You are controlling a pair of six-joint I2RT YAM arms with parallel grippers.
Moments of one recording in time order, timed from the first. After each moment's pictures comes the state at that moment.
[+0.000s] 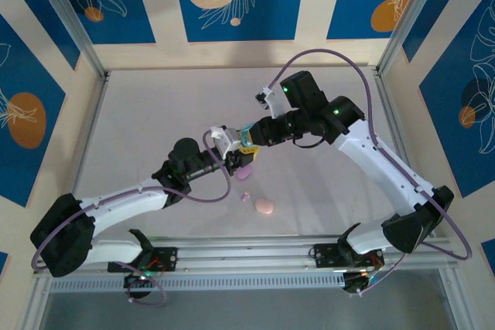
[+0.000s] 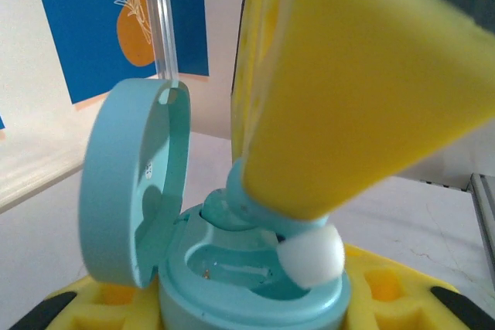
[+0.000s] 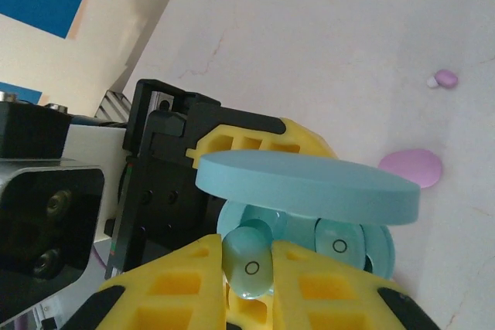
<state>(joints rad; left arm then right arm) -0.81 1.24 0.62 0.63 0.31 0.01 0.66 1.41 1.57 -1.02 -0.50 0.34</state>
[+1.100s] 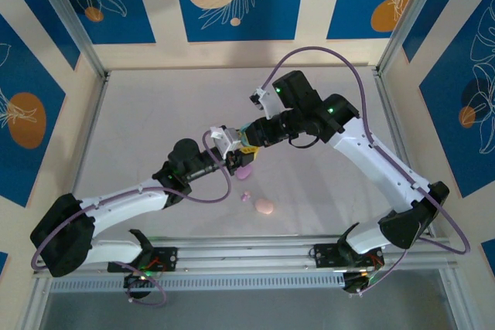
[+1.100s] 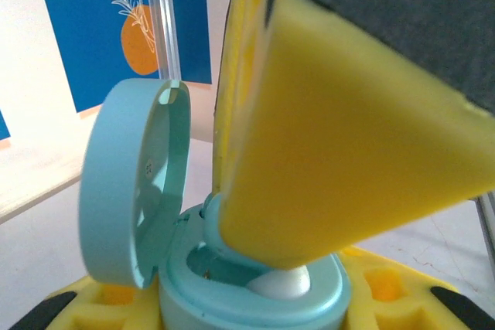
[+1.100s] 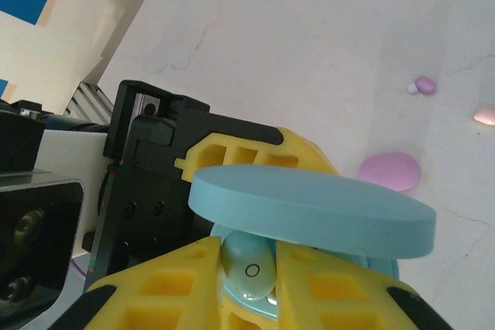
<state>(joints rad) -0.81 1.24 0.62 0.66 0.29 0.01 0.70 1.44 1.63 -1.06 -0.41 0.30</state>
